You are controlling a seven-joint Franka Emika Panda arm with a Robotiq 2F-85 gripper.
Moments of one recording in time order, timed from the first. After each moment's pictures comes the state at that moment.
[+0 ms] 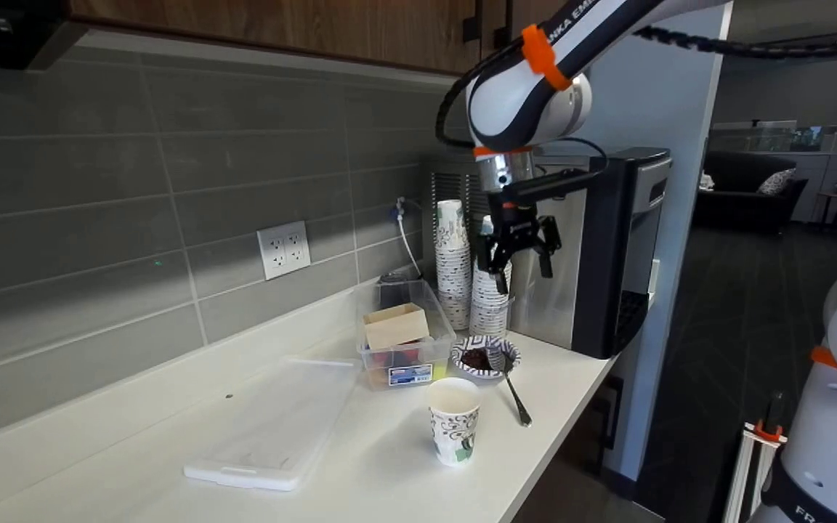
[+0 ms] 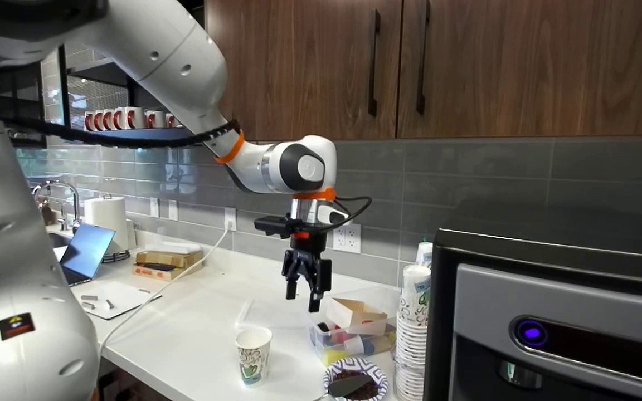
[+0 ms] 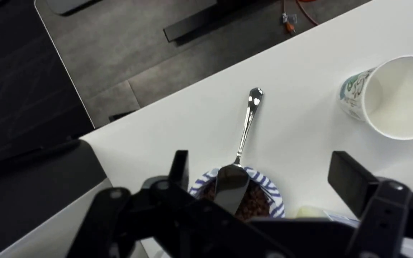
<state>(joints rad) -0.14 -0.23 0.02 -2.43 -0.08 1.99 0.30</state>
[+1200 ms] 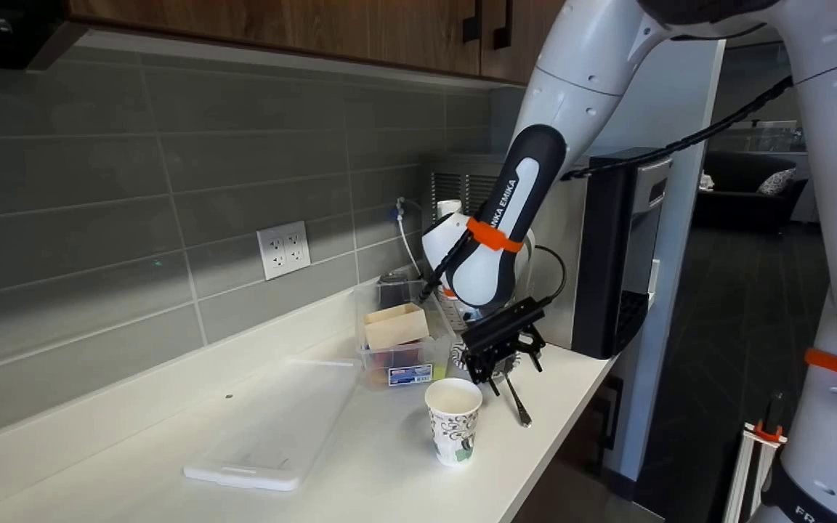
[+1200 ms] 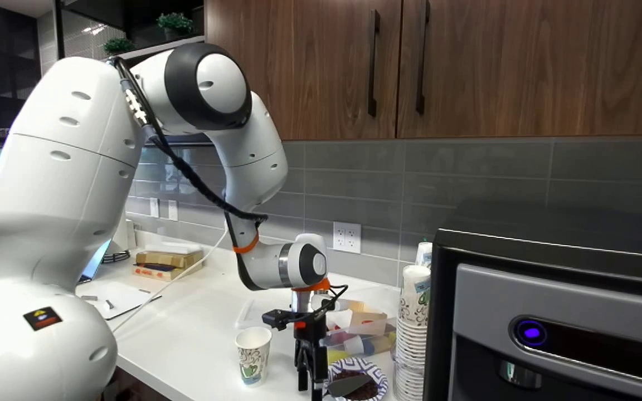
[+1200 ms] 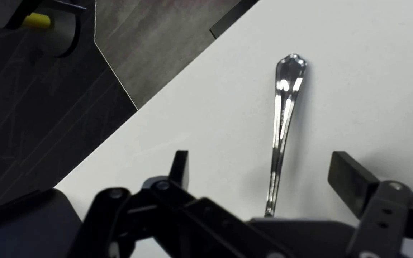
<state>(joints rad) 0.02 0.33 -0.08 -2.36 -0.38 2.32 0.85</state>
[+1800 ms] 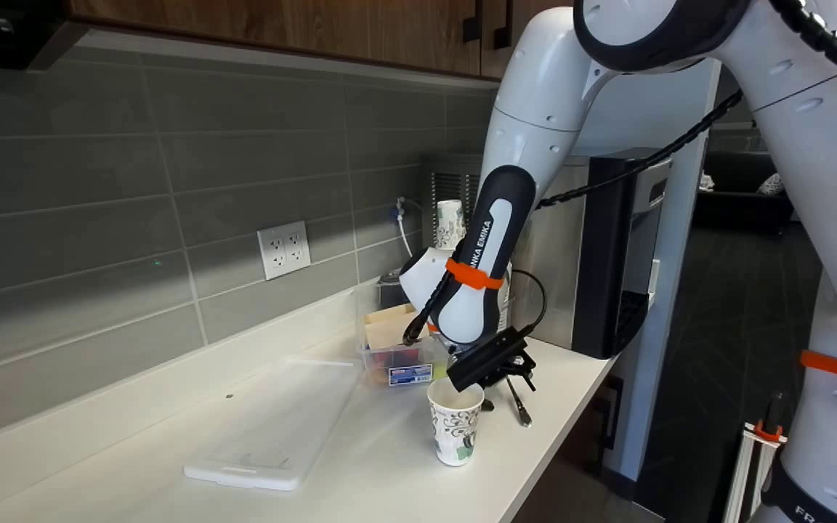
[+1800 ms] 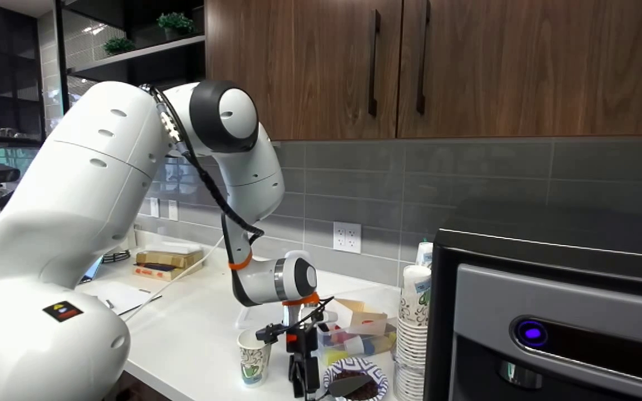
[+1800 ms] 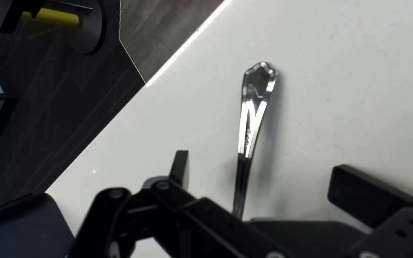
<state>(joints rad) 0.16 0.48 -0.14 -2.28 -0.42 2.30 0.99</state>
